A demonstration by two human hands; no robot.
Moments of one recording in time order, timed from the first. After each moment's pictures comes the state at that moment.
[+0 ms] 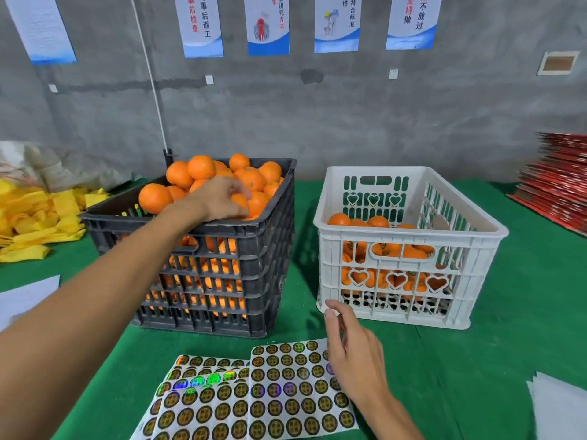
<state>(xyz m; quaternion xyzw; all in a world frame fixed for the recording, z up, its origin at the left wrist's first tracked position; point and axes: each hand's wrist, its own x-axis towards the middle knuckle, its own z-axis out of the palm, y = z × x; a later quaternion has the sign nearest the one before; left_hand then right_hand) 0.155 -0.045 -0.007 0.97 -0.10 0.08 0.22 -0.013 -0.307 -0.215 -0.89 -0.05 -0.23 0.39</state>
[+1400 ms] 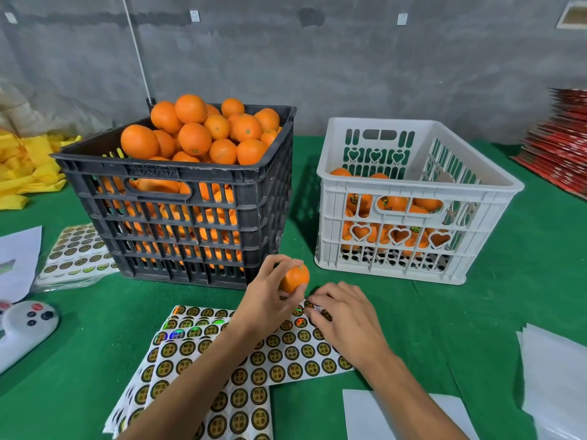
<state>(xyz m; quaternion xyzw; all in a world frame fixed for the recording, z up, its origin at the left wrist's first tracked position) 0.033 -0.125 -0.254 0.86 -0.21 0.17 0.42 -0.003 -0.318 -0.254 -0.94 -0.21 -0.21 0.16</state>
